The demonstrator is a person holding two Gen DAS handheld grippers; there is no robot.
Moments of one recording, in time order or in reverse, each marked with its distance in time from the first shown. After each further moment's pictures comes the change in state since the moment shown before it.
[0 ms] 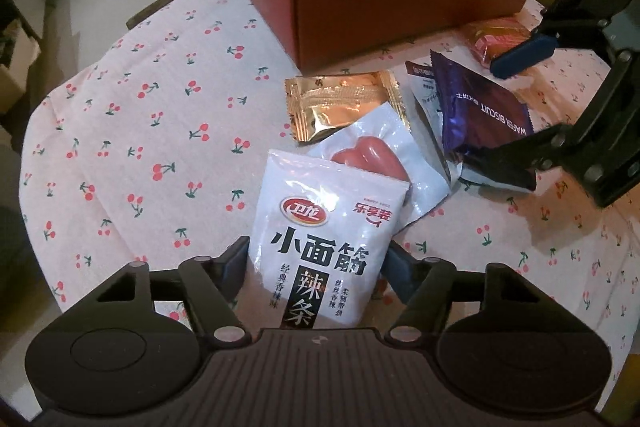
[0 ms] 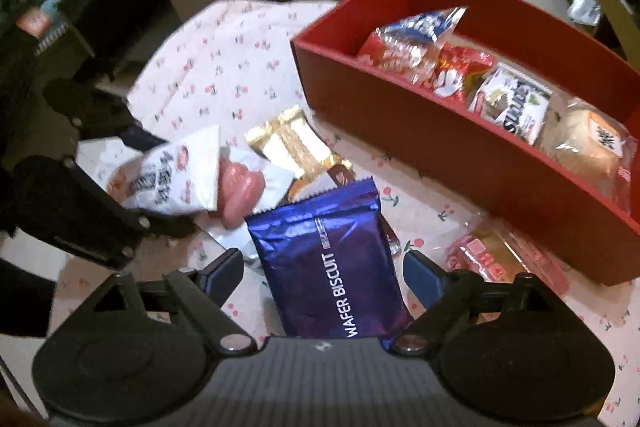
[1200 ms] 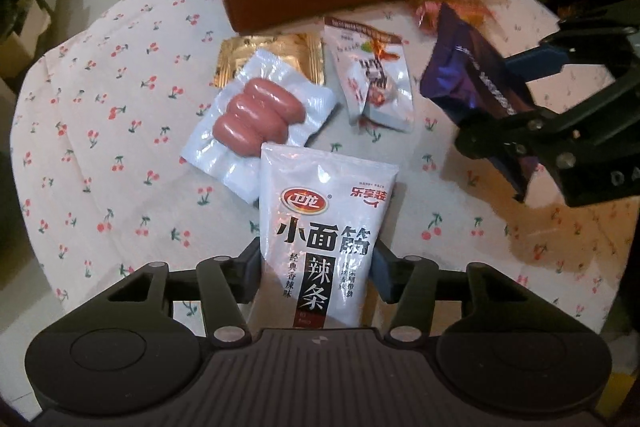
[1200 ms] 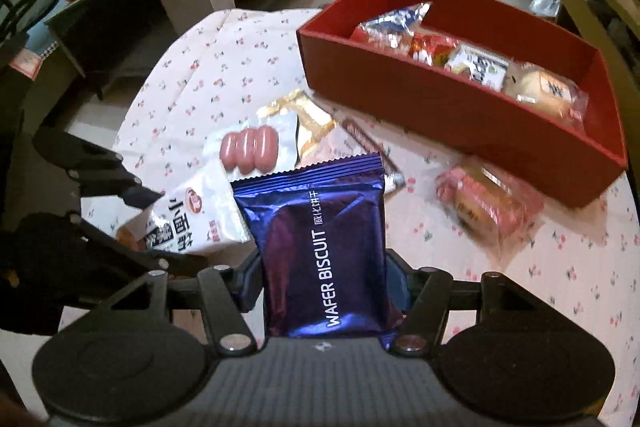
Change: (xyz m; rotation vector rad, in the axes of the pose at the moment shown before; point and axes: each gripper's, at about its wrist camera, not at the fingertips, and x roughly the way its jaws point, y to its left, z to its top) left arm -0.010 -0.067 -0.027 -0.070 0.037 0.033; right arm -0.044 0.023 -0.057 0.099 -0.073 -0.065
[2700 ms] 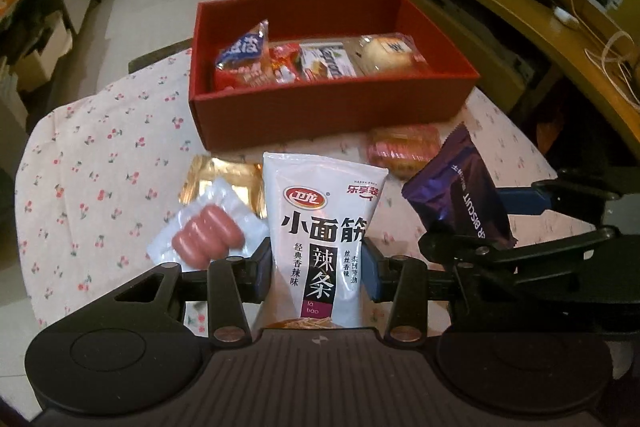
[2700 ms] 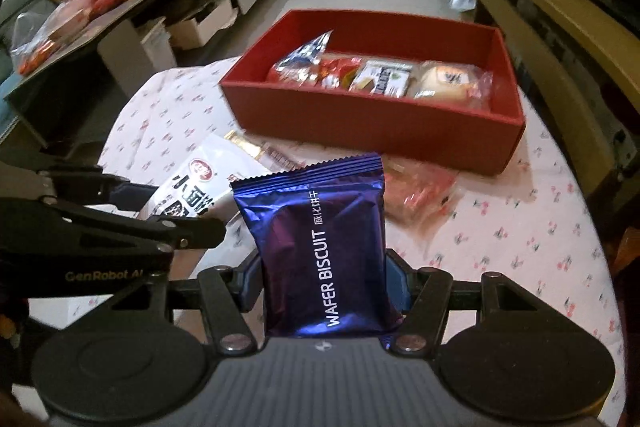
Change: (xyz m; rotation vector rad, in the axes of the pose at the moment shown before) left arm -0.051 -0.032 0.057 -0.183 -0.209 -0.028; right arm -0.043 -0.037 -0.004 0.197 -0.129 -0.108
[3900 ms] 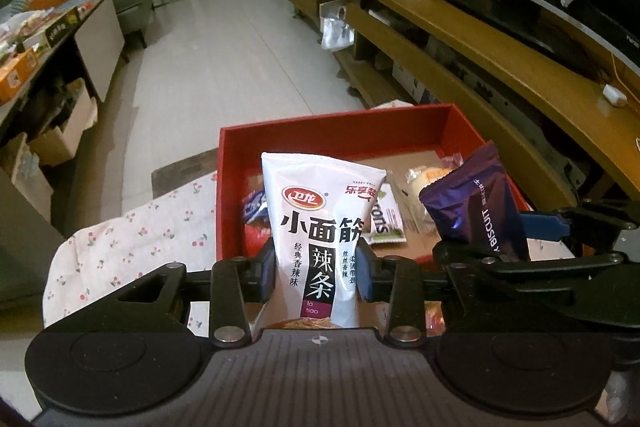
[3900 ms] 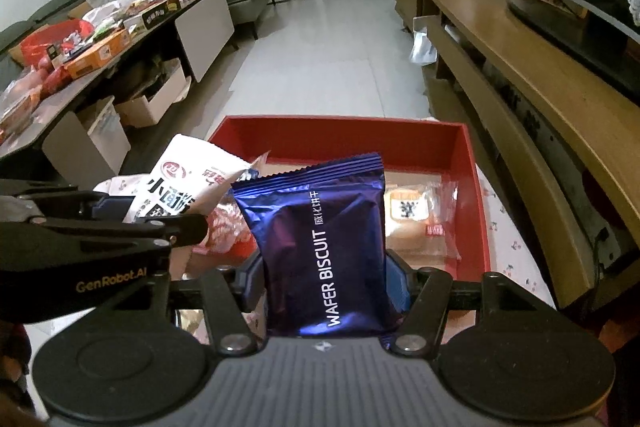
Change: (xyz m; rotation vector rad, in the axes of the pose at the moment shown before) left arm 0.016 0.003 0.103 0.002 -0.161 0.115; right arm 0.019 -0.036 0.093 0.088 -0.144 -0.075
